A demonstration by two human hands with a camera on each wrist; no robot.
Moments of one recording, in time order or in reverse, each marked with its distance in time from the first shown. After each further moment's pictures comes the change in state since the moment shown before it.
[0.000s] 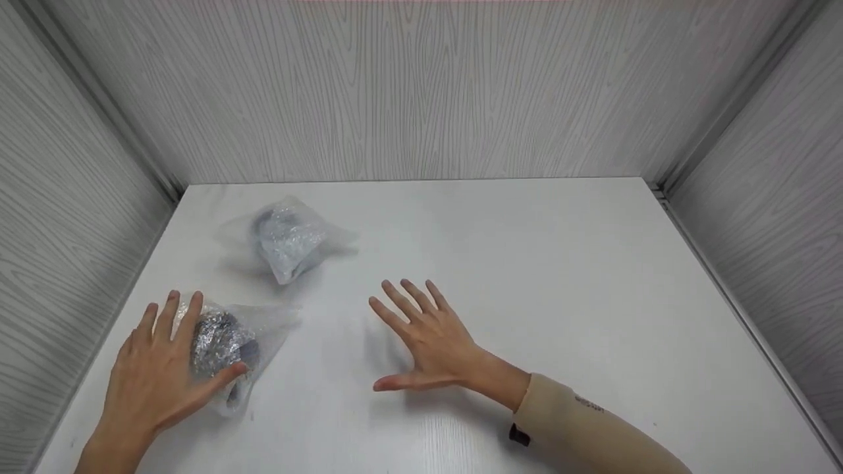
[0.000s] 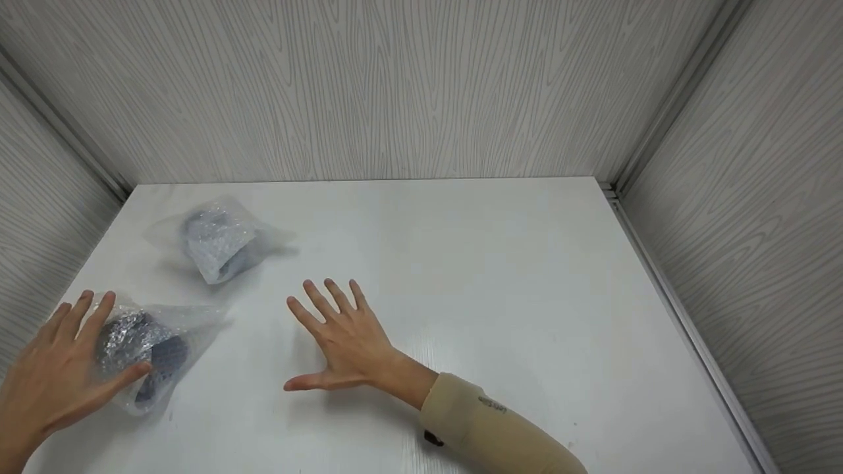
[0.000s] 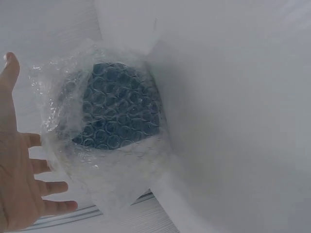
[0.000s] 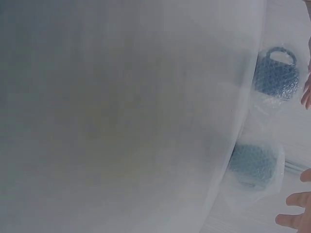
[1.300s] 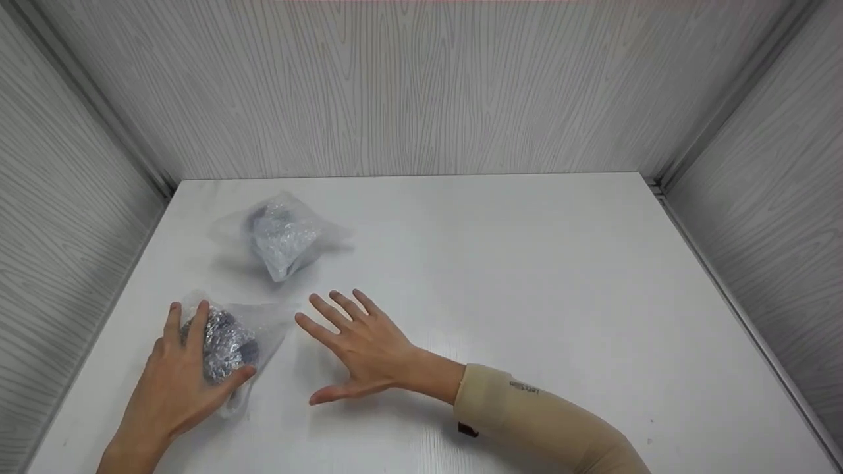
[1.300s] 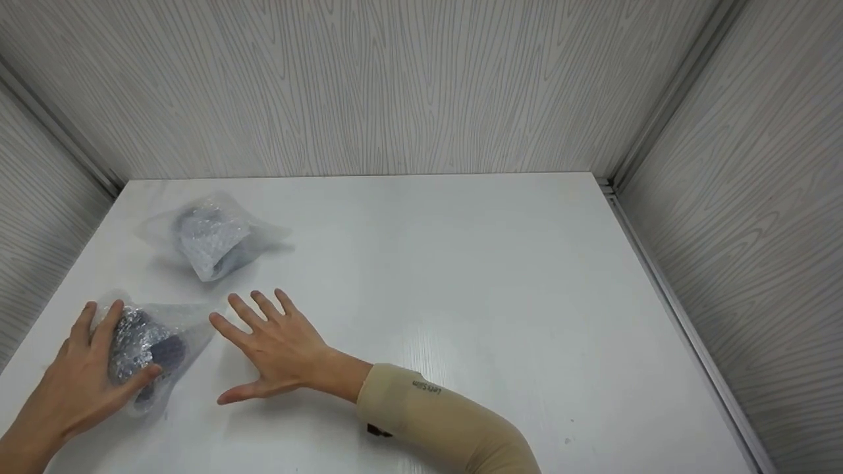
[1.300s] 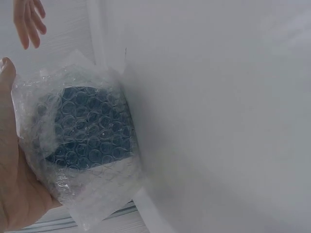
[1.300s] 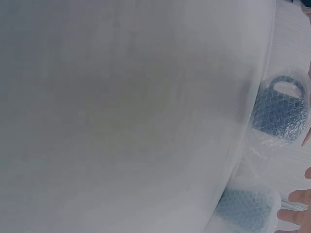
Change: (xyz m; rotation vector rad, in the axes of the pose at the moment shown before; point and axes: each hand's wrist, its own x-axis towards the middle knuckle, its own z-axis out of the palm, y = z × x) left_hand -0.004 0.015 0.022 -0.161 -0.140 -0.099; right_hand 0.059 -0.058 0.008 -0.069 -0.070 -0.144
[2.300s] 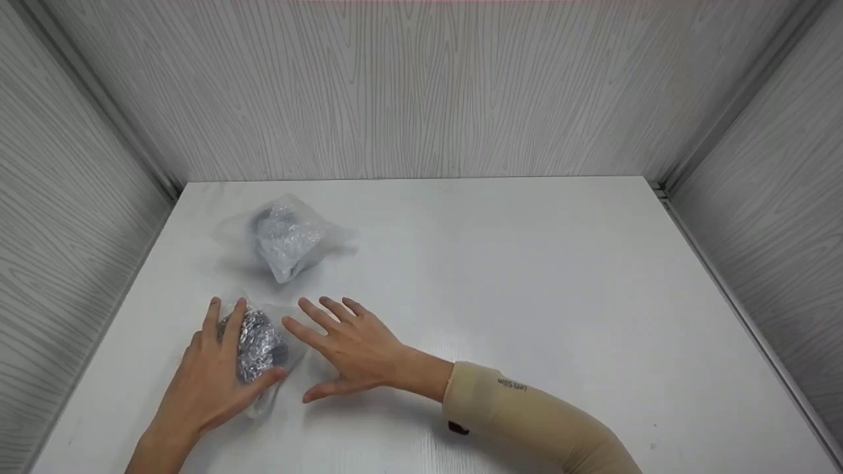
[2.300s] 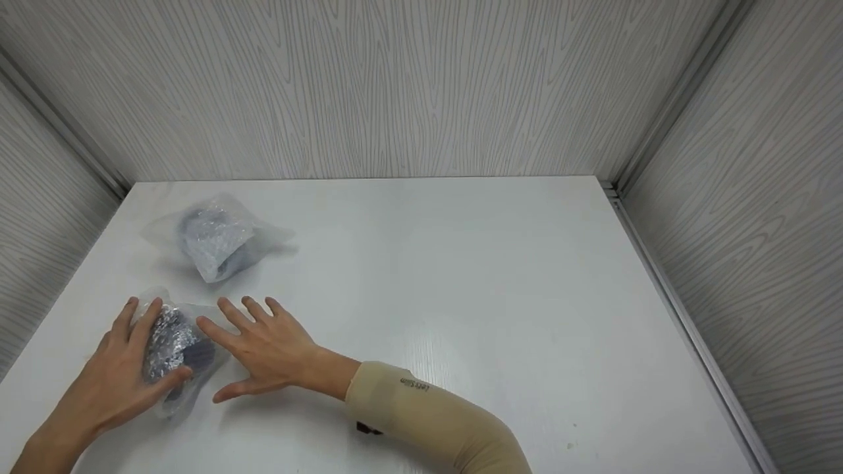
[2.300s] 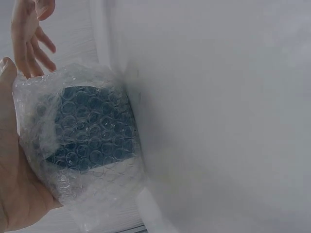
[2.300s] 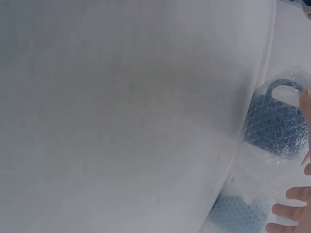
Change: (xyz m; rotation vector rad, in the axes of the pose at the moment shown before) left_hand 0.004 0.031 0.007 -0.010 -0.030 0.054; right_hand 0.018 -0.006 -0.002 -0.033 -0.024 -0.042
